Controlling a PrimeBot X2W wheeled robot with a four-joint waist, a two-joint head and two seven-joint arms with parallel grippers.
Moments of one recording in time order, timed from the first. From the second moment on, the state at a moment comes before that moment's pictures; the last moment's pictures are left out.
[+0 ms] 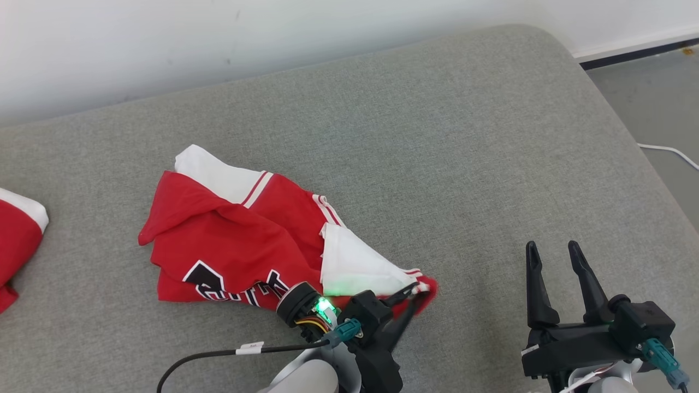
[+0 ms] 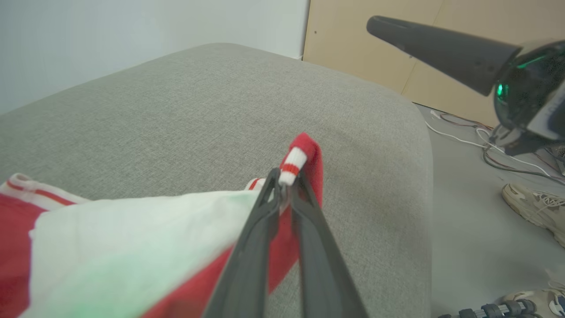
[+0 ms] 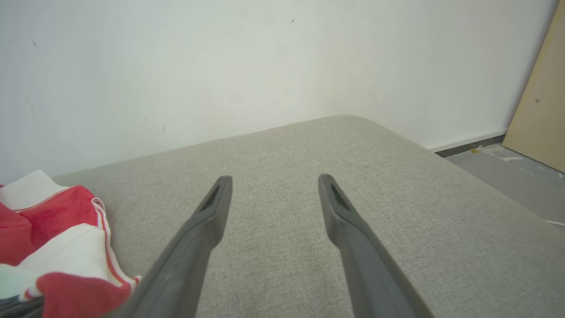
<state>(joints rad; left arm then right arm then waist) -0.58 0.05 -0.89 0.59 -0.41 -0.12 -0.19 -0.13 -0.05 0.00 0.21 0.21 0.13 -0.26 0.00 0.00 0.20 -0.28</state>
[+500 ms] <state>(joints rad) -0.66 0.08 -0.83 0.59 -0.50 -0.04 -0.26 -0.10 -0.05 -0.03 0.21 0.18 0.13 -0.26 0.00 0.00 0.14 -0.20</state>
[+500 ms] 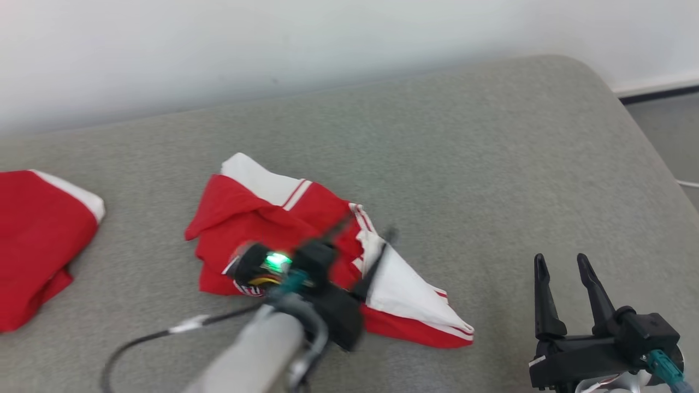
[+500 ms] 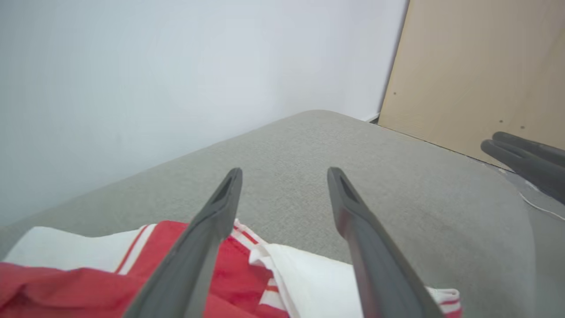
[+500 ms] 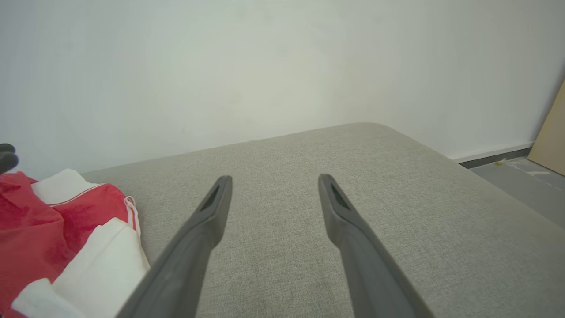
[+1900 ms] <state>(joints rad) -0.04 0.18 -0.09 0.14 -0.27 -0.01 -0.26 -0.10 -0.10 0.08 0.29 0.13 0.13 -0.26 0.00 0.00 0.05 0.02</state>
